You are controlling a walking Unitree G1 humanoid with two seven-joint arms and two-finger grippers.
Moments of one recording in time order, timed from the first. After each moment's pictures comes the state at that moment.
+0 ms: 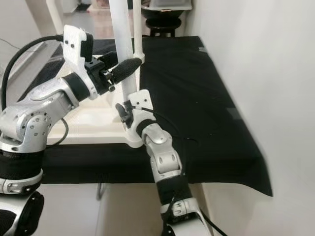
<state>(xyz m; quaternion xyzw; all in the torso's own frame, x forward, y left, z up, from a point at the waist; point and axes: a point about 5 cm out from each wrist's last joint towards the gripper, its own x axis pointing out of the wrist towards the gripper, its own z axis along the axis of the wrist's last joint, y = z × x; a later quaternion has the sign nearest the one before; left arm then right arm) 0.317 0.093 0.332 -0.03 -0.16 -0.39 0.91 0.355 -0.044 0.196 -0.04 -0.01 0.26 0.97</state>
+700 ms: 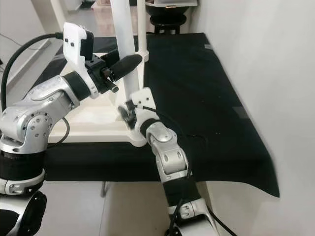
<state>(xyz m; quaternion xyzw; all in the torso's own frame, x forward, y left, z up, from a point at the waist) 0.314 0.091 0.336 -0.03 -0.17 -0.39 0.90 0.345 -0.060 0.187 -0.06 0.04 0.31 0.95</state>
